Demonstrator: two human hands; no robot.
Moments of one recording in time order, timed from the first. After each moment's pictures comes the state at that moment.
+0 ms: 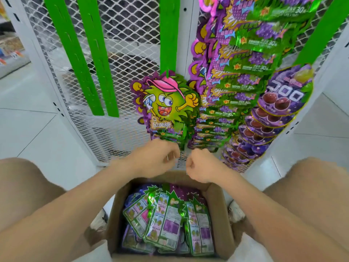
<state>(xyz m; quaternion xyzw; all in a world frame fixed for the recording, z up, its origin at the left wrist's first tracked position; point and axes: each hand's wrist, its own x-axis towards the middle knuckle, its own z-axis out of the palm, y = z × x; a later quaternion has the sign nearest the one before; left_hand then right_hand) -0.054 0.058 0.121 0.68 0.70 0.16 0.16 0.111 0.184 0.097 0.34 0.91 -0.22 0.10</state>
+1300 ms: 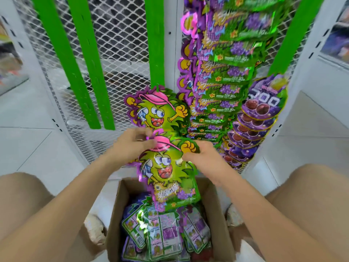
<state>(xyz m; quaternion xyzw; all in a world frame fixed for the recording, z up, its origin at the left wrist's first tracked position) -0.081 0.052 0.163 0.40 0.73 0.46 0.31 0.133 0.173 0.142 0.34 0.77 -0.51 -0.18</state>
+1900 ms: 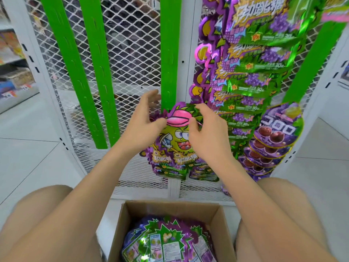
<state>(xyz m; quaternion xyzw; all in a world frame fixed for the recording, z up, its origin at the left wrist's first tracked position) -0.098 0.100 0.249 0.50 0.68 0.53 0.13 0.059 0.201 0.240 0.34 0.84 -0.16 -0.39</state>
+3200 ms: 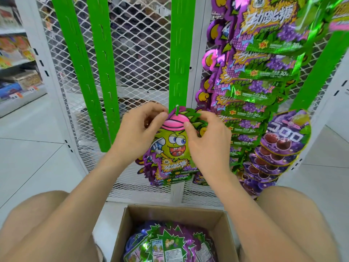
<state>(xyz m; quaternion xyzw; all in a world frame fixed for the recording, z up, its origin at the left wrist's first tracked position) -0.110 0.080 0.252 0.54 0.66 0.52 -0.01 0.049 0.178 0.237 0.35 0.78 -0.18 -0.48</state>
